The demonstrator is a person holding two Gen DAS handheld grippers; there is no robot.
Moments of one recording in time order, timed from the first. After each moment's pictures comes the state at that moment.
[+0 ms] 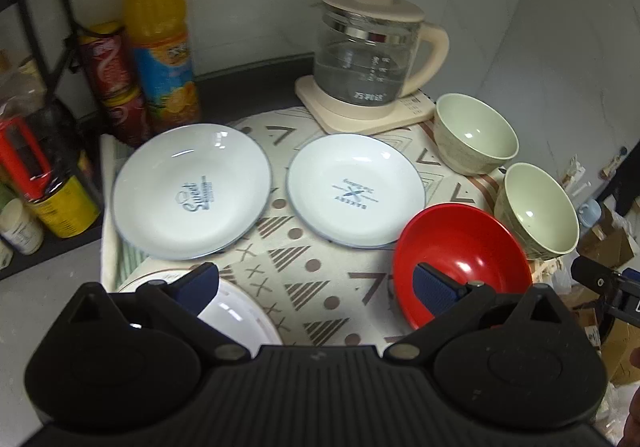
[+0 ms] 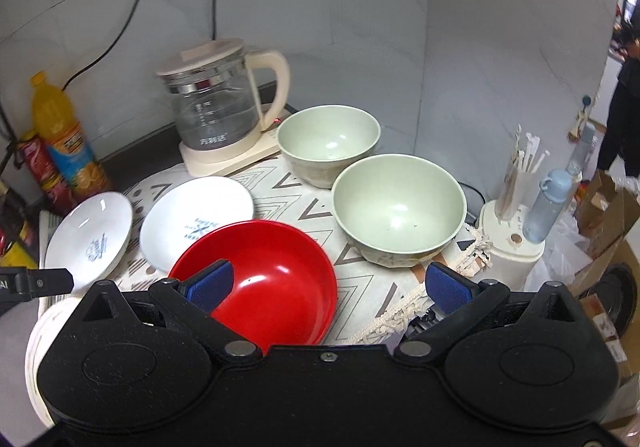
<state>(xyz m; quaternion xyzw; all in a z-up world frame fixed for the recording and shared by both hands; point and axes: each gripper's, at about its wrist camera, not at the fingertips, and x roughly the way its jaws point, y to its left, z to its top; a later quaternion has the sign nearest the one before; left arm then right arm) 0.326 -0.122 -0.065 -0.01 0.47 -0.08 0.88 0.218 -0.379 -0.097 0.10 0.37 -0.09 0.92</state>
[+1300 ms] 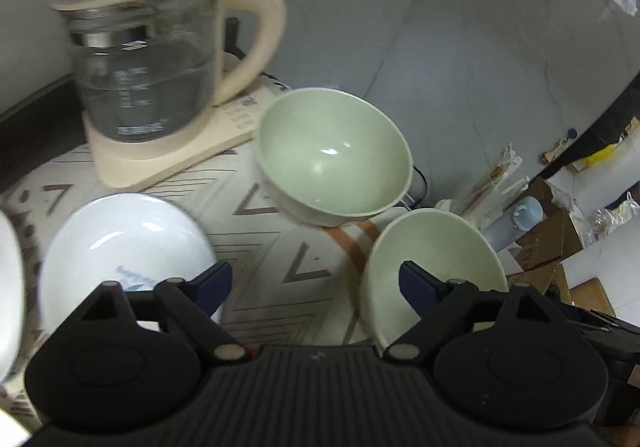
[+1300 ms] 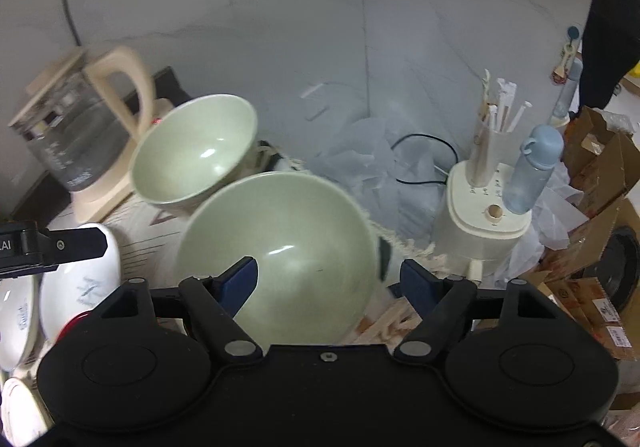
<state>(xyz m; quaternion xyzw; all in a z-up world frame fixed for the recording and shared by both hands) 0.461 -0.316 -0.117 -0.02 0.51 -0.21 0.84 0.322 -0.521 -0.158 0.17 0.44 -0.13 0.87</state>
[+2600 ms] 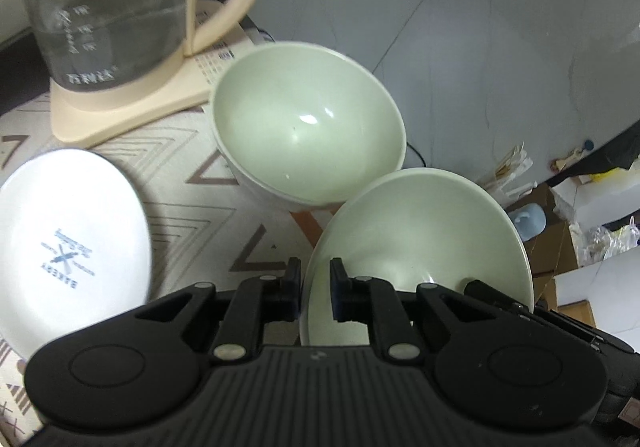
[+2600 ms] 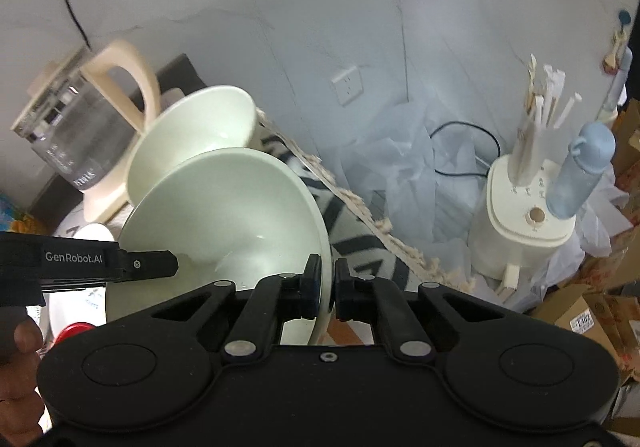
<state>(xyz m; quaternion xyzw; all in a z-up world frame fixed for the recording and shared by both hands) 0.477 -0.353 -0.145 -0.07 0.56 -0.17 0.81 0.353 -0.547 -0.172 0.18 0.45 -0.05 0.87</state>
